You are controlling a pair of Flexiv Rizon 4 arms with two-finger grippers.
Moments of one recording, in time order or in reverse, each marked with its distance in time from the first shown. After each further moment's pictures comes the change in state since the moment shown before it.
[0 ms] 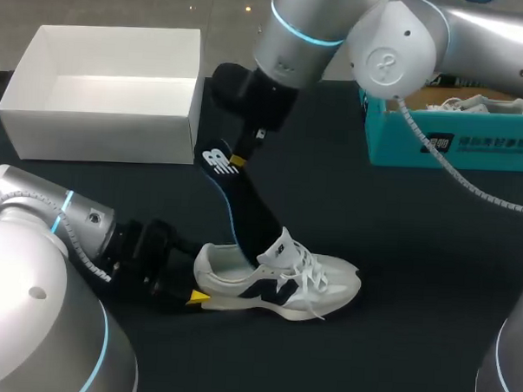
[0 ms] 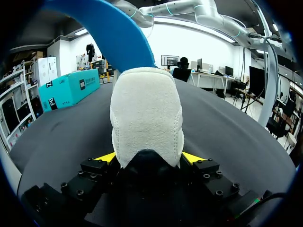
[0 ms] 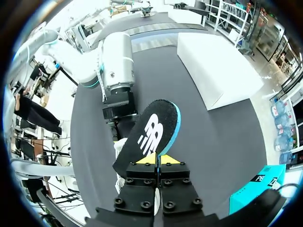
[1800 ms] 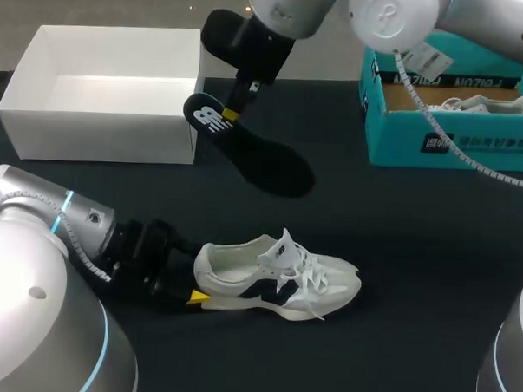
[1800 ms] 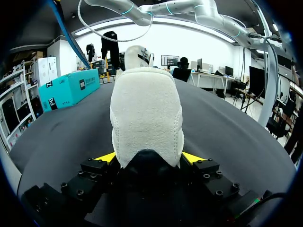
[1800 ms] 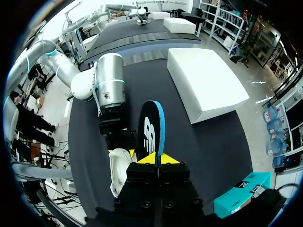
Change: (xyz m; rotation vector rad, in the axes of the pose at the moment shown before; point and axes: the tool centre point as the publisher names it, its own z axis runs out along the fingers) left arm 0.000 0.000 0.000 0.000 0.000 0.000; right arm -0.029 0.038 -0.047 -0.037 -0.057 -0.014
